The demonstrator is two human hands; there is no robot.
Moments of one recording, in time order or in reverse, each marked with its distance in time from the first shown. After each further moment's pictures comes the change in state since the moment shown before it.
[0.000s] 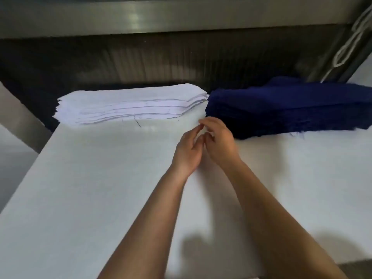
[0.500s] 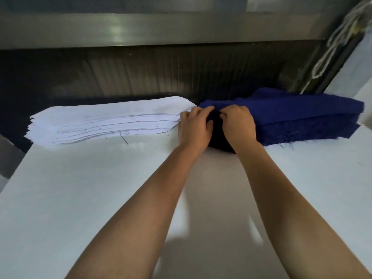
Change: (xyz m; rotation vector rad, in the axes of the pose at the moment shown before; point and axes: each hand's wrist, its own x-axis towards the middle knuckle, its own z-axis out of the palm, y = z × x) left_hand 0.081 0.039 0.014 0.506 0.042 0.274; right_hand 0.070 0.007 -0.054 -0.724 0.145 0.141
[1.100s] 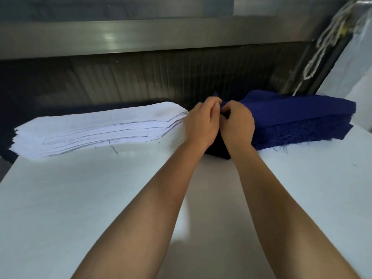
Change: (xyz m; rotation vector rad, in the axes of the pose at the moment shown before) left_hand 0.019 0.039 0.004 -0.242 0.082 0.061; right_hand 0.003 0.009 -0.005 0.361 0.250 0.163
